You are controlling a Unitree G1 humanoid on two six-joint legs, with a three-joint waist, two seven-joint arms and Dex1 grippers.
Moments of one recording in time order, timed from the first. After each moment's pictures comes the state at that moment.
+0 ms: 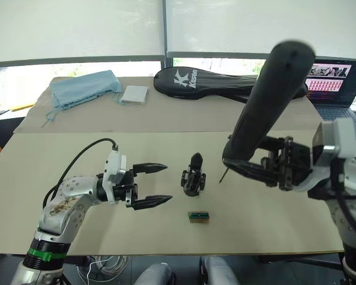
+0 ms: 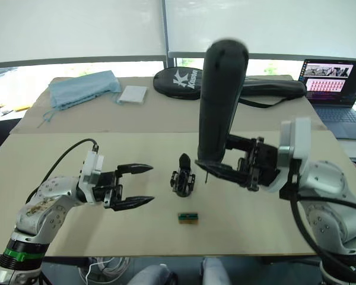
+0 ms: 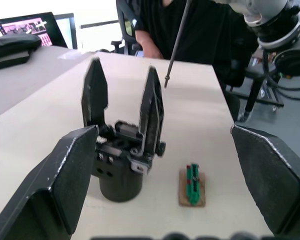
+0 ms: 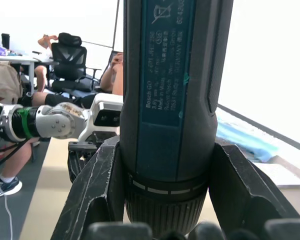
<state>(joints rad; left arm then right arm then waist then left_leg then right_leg) -0.27 0.62 0.01 -0.24 -0.68 0.35 -1.17 -0.34 -0.76 -0.23 -0.54 0.93 0.39 0.92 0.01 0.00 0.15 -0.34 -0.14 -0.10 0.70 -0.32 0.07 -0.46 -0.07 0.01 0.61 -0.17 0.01</state>
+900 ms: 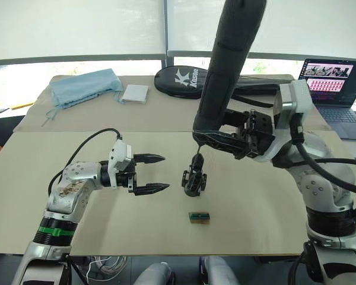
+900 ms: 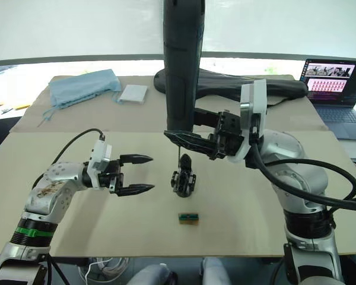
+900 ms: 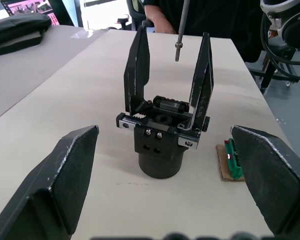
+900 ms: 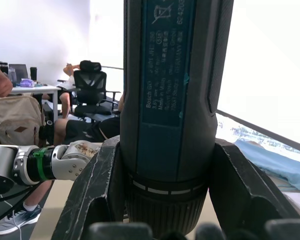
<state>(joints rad) -0.40 0.59 -0.05 0.00 -0.48 0.23 -1.27 -0.61 -0.55 -0.02 -0.39 0.85 0.48 0.88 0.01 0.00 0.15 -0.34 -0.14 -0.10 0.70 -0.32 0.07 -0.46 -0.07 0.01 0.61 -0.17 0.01</state>
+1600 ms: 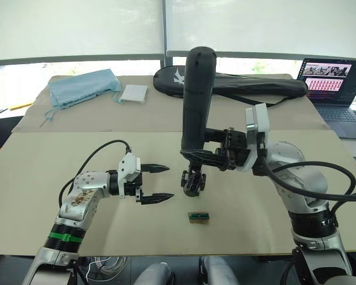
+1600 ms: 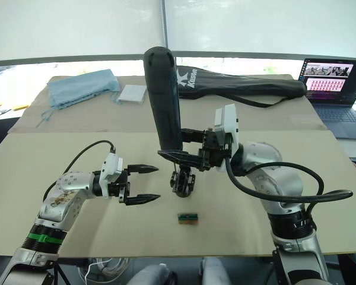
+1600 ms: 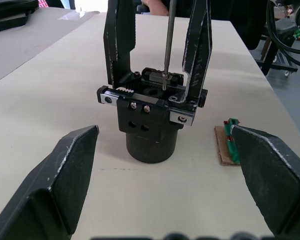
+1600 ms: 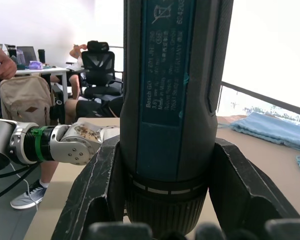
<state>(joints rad) -0.36 0.55 -0.09 0.04 -0.40 0.14 -1.26 -0.57 -0.47 0.06 -0.29 0.67 0.42 1.00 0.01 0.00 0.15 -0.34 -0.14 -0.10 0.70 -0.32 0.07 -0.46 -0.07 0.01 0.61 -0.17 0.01</state>
